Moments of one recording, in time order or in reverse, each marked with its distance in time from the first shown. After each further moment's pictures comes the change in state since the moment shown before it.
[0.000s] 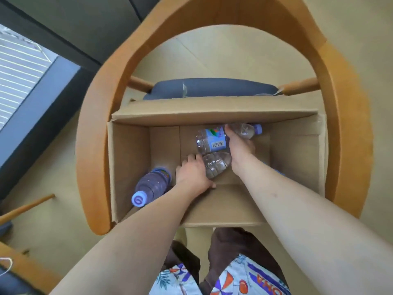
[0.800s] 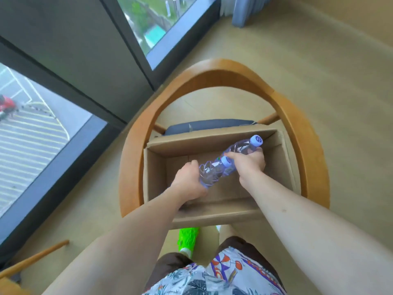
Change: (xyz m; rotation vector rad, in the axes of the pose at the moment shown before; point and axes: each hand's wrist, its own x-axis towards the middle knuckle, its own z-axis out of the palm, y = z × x) left_hand -0.077 -0.025 -0.088 -0.144 0.161 0.247; right_hand -0.100 -0.017 -0.048 0.026 0.092 -0.372
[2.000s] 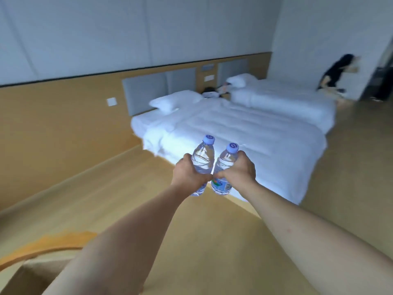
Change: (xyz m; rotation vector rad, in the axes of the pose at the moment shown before) left_hand -0.502 0.335 0.166 0.043 -0.303 1.420; right_hand -0.486 0.228 -0.493 0.314 1.184 -0.124
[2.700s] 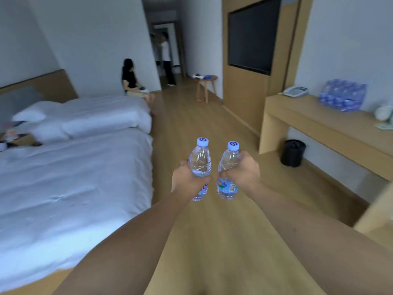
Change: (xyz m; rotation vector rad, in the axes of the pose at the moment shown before) left_hand -0.162 0.401 0.497 -0.137 -0.714 0.490; right_hand -0.072 0.346 -0.532 0.080 0.786 0.499
